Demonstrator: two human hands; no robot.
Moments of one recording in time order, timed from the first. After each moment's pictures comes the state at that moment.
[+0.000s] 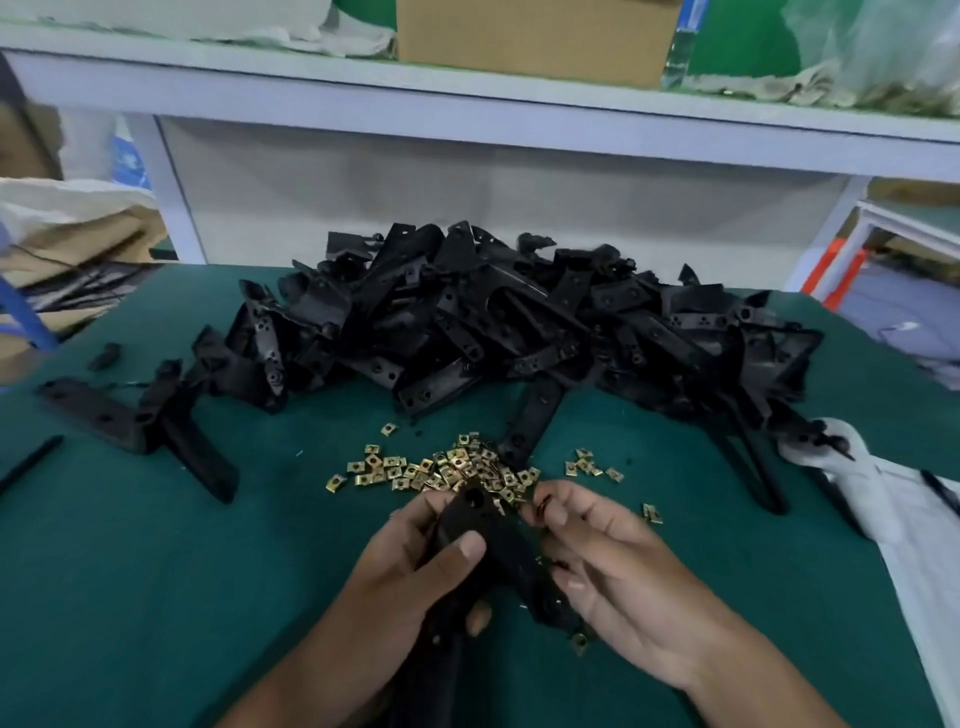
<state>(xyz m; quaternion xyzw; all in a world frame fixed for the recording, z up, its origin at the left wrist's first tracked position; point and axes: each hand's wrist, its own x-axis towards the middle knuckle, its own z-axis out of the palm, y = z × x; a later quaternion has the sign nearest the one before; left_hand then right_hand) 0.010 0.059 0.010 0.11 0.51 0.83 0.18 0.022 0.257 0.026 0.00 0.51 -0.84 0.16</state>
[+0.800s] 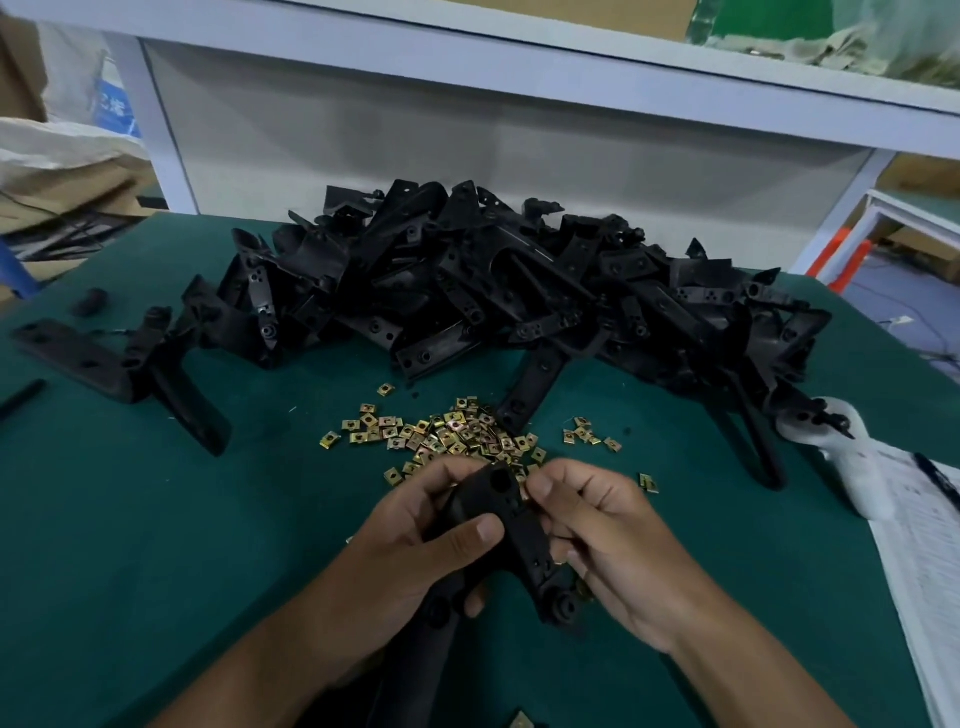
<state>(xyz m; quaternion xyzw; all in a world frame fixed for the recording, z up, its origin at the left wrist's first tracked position) 0.013 0.058 0.000 0.19 0.49 0.82 0.22 0.031 0.248 0.039 -0.03 0.64 -0.75 0.12</state>
